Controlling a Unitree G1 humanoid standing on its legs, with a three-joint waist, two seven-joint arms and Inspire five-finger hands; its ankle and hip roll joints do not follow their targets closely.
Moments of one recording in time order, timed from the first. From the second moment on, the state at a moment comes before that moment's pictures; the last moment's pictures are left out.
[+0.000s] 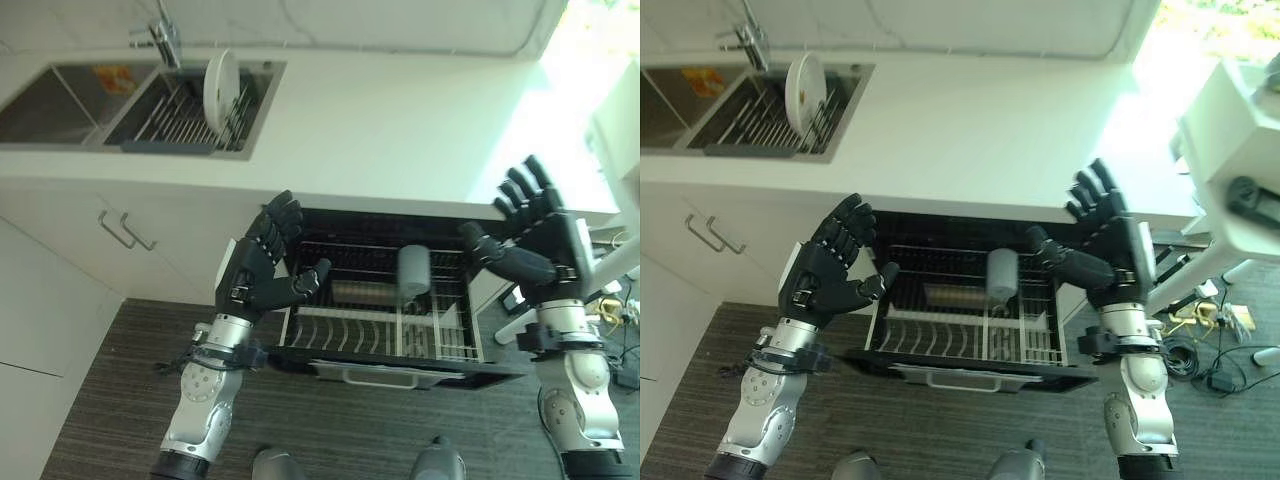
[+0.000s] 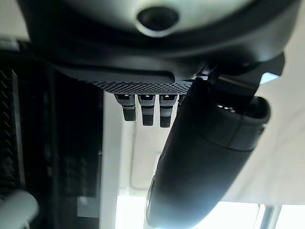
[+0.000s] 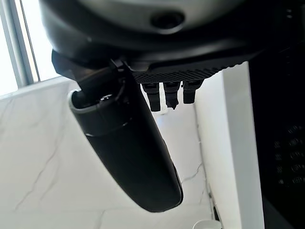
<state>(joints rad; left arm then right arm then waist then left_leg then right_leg) -0.07 0.39 -0.14 0.04 -0.50 -0.39 -0.12 0.01 -0.41 -0.17 -0.13 0.62 -0.28 0.03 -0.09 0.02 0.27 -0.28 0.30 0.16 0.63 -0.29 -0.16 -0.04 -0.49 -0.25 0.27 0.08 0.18</state>
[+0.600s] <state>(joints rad) 0.01 0.49 0.01 0.02 -0.49 -0.41 -0.14 -0.09 -0.35 -0.16 -0.09 0.69 -0.38 0.02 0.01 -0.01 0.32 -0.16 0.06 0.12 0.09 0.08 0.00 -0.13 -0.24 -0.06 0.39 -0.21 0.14</state>
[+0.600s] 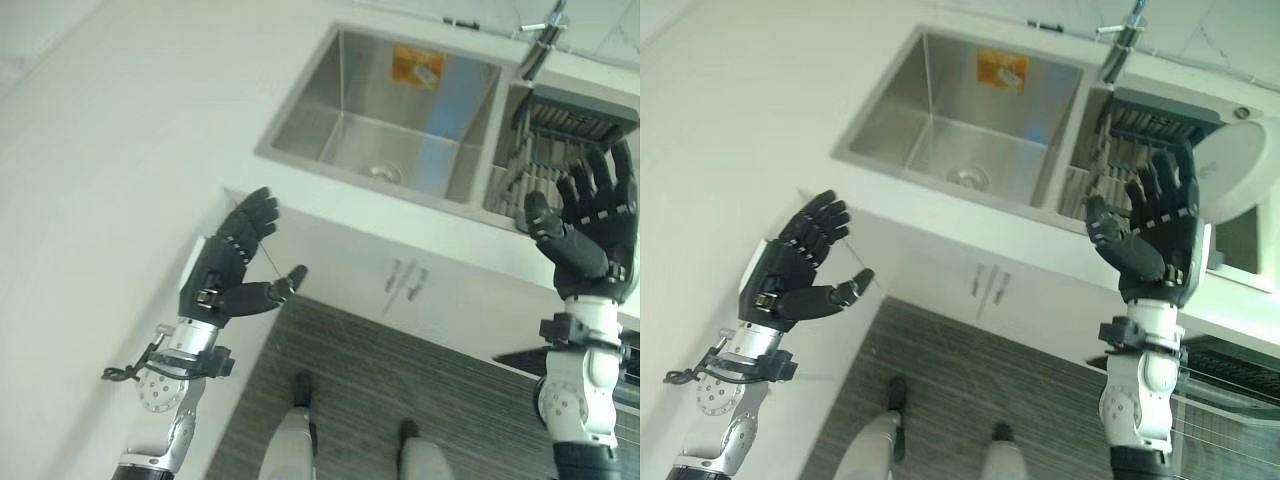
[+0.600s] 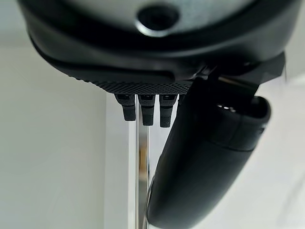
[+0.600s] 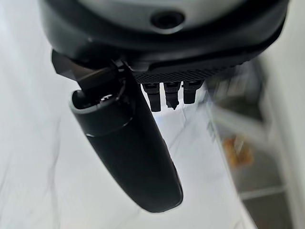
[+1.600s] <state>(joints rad) 0.12 0.46 -0.01 0.13 -0.33 -0.49 -0.13 -0.01 -0.40 -0.13 -0.10 0.69 -0.38 -0.02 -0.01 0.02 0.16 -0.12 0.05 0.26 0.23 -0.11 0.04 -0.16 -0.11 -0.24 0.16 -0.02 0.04</state>
